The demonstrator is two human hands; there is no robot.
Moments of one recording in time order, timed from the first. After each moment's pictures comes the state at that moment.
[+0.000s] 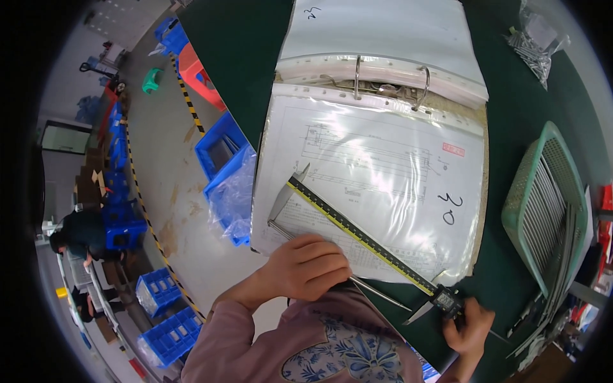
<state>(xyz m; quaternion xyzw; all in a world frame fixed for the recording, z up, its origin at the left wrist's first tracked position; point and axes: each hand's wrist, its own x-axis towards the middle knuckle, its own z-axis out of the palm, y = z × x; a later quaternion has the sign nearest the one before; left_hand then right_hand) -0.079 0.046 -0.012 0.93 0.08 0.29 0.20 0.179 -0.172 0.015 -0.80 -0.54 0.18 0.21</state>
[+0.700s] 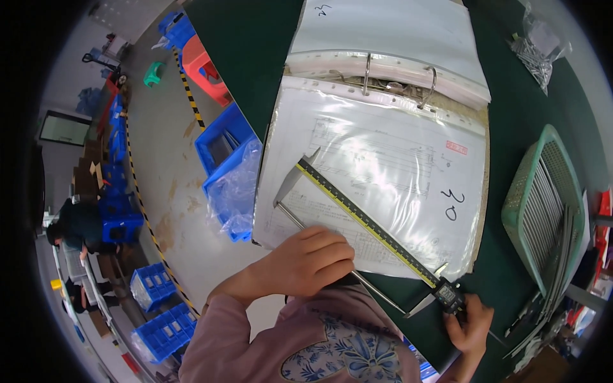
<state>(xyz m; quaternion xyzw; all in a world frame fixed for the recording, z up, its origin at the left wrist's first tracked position) -0.077 0.051 -0.002 0.94 0.07 0.24 0.25 0.183 -0.168 0.027 -0.80 -0.50 0.26 0.20</state>
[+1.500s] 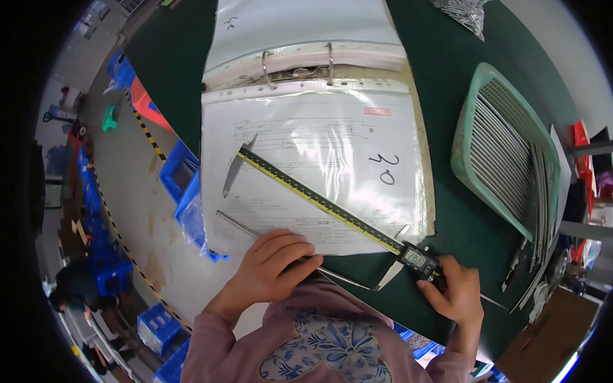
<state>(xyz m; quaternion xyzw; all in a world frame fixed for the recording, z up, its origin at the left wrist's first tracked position) -0.070 0.028 -0.007 0.94 0.10 0.26 0.20 0.182 -0.164 0.039 -0.80 -0.51 0.26 0.17</state>
